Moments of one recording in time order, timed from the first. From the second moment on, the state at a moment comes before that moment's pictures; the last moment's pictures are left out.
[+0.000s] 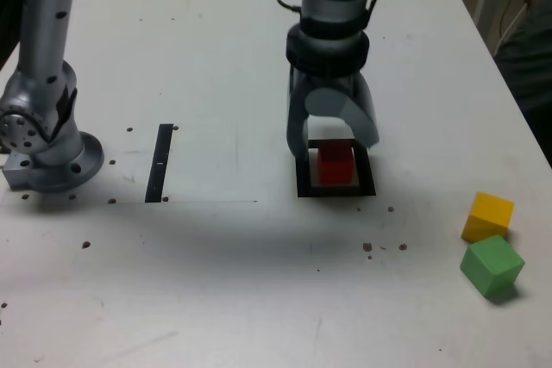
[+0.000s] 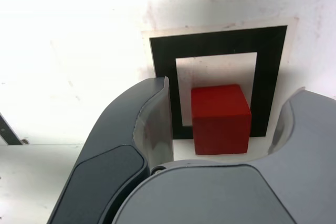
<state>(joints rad) -0.05 1.96 -1.40 1.08 0.05 0.00</state>
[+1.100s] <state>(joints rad) -0.19 2.19 -2.10 1.37 0.14 0.20</state>
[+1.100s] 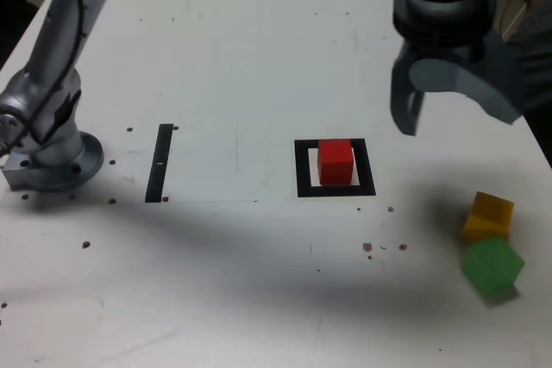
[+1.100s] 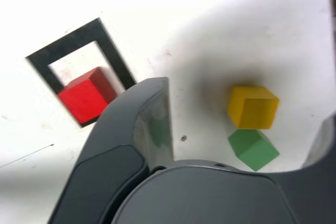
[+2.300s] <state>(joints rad) -0.24 2.54 -2.48 1.50 0.09 0.18</state>
